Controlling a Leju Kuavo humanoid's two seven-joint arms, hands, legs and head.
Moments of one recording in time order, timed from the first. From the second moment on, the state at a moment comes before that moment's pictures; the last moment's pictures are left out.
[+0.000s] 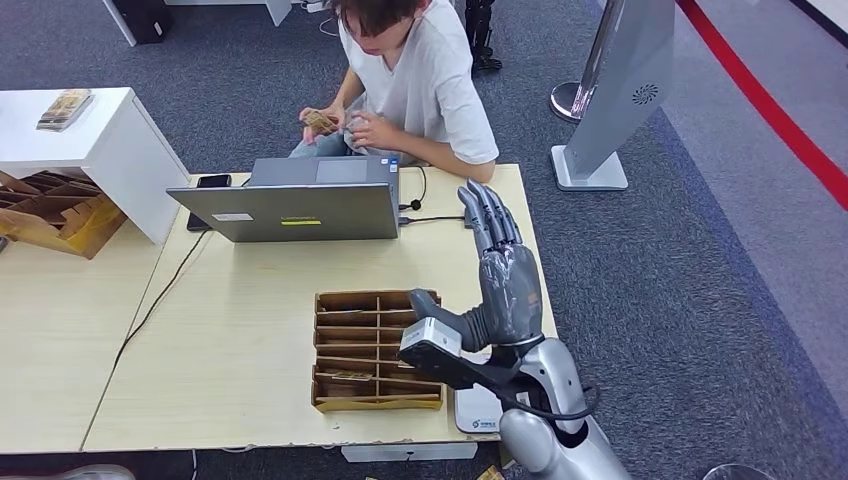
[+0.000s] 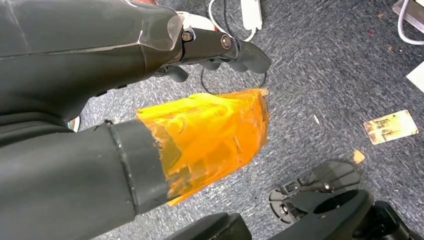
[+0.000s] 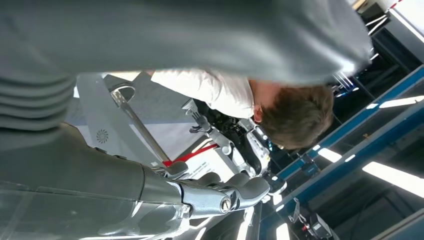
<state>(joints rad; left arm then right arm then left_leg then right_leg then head) -0.09 -0.16 0.52 -0.22 -1.24 0.31 -0.17 -0.25 0.01 0.61 -1.56 0.90 -0.47 -0.07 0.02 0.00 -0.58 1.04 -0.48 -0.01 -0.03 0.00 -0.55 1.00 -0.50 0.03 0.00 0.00</state>
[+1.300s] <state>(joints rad) -0.07 -0.16 0.52 -0.22 -1.21 0.34 -0.17 -0.04 -0.02 0.75 -1.60 0.75 -0.58 -0.22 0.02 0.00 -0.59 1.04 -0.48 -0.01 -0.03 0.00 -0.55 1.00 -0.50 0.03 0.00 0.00</state>
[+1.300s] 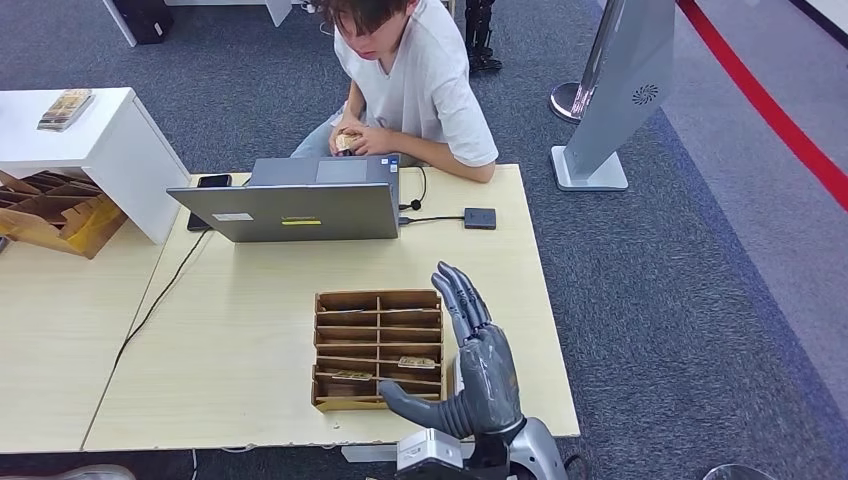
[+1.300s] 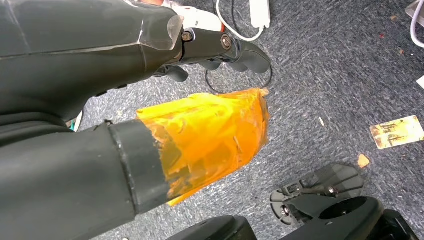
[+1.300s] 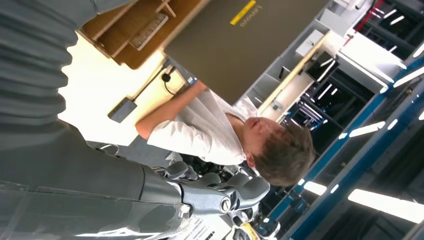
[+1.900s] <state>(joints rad) -0.07 -0.16 0.52 -0.22 -1.22 0.33 -0.16 -0.05 -0.04 0.79 -1.46 0.93 -0.58 -0.11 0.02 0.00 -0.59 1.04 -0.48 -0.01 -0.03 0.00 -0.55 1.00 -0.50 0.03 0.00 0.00</state>
